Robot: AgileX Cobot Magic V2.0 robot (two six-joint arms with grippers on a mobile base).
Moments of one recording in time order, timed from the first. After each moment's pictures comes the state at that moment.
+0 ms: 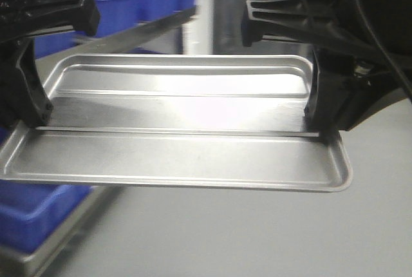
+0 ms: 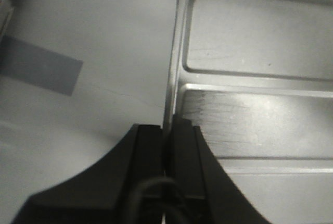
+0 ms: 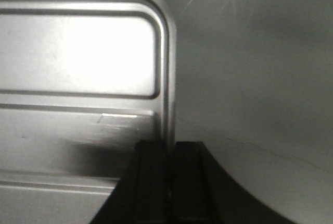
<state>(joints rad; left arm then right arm) -0.89 1.23 -0.85 0.36 0.80 -1.06 0.83 1.31 -0.88 -0.38 0.79 1.11</state>
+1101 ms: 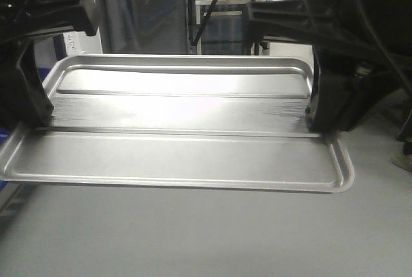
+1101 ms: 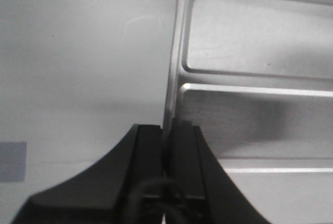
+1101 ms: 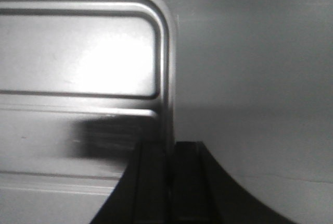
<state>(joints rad) -0.89 1.23 -0.85 0.36 0.80 -1.06 0.83 1.31 -0.88 -0.38 0.79 1.11</state>
